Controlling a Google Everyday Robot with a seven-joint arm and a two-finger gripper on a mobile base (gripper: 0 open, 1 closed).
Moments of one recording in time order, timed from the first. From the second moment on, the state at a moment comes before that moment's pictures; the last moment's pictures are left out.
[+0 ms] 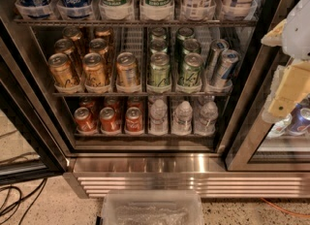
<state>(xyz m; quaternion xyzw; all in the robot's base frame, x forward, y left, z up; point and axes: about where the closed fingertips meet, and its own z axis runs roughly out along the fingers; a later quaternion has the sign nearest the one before) 0.438 -0.217 0.976 -0.60 0.78 -0.03 0.16</state>
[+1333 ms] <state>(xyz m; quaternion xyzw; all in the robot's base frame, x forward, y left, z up) 0.380 -0.162 0.868 -0.61 0.73 0.07 0.29</state>
